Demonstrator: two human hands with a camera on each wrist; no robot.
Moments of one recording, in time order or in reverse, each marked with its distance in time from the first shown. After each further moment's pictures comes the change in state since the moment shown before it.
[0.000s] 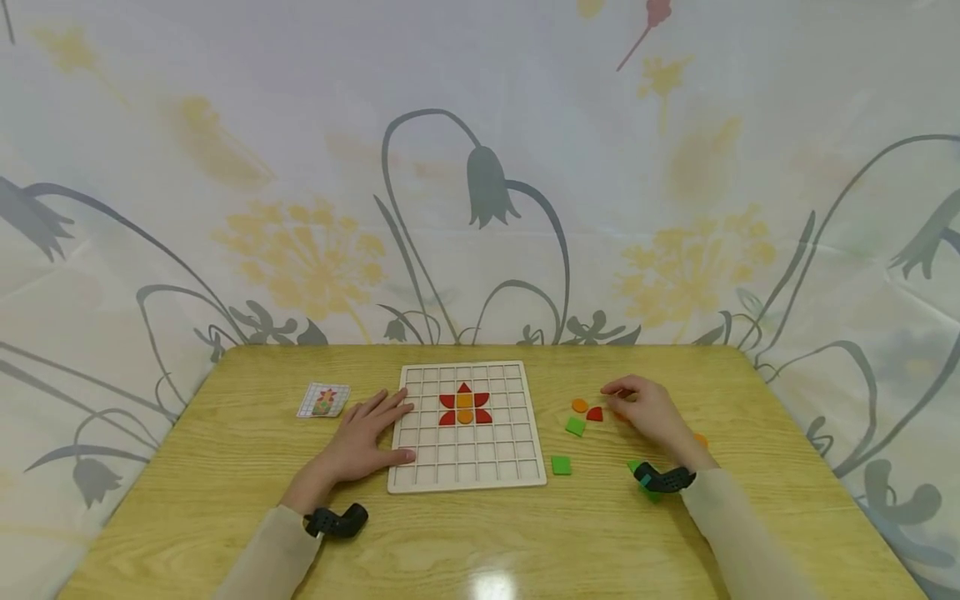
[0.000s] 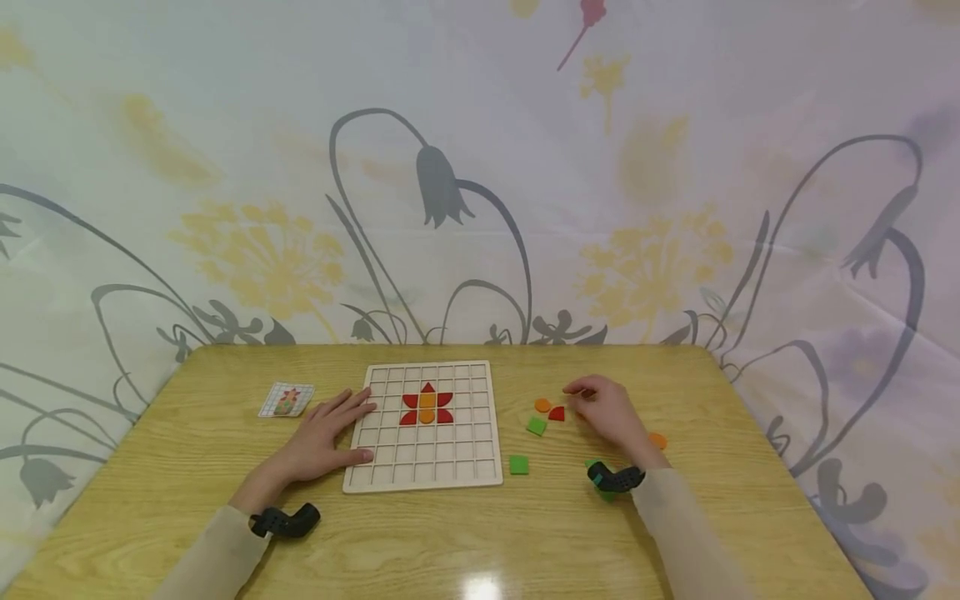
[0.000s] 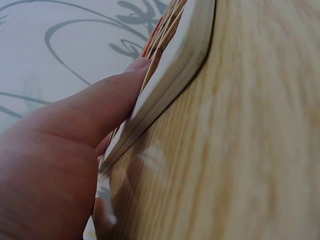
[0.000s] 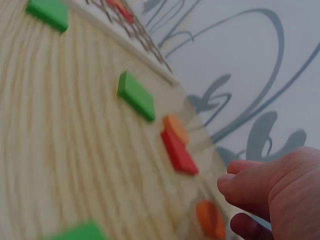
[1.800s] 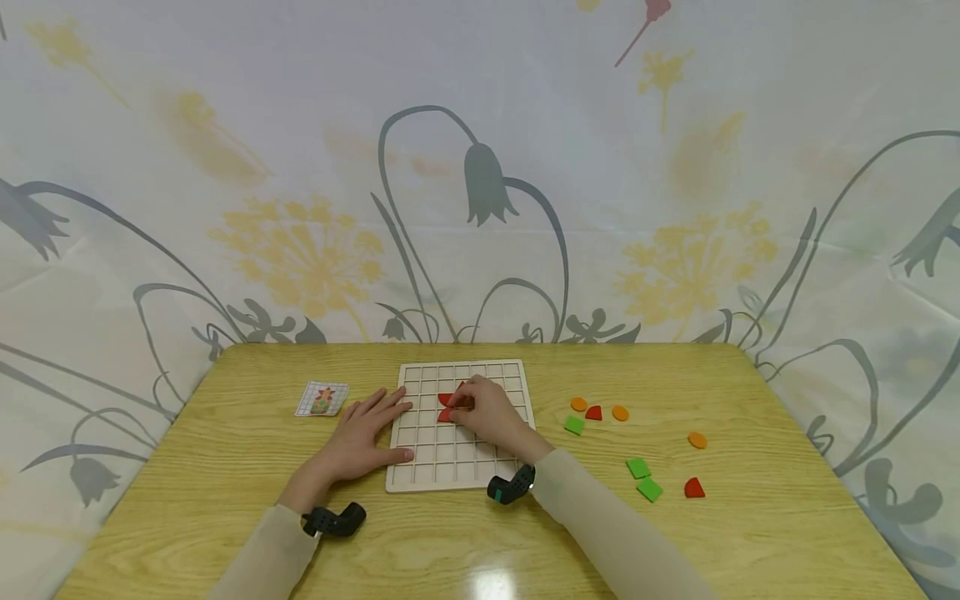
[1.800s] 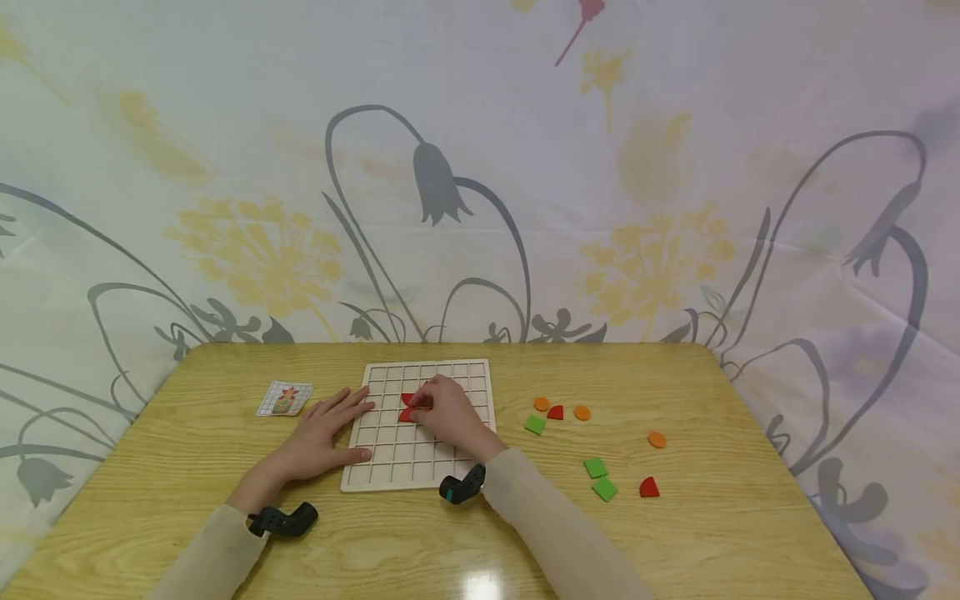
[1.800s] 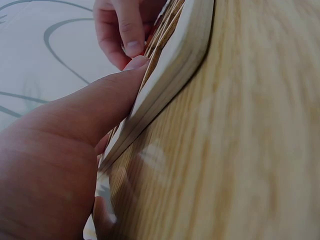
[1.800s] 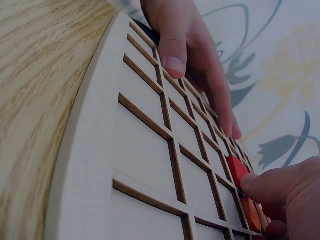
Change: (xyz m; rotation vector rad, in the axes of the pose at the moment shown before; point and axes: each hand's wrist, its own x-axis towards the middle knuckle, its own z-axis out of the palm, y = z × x) left_hand 0.002 0.003 -0.002 -0.022 -0.024 -0.037; right_hand 0.055 -0.139 0.165 0.017 -0.183 -0.200
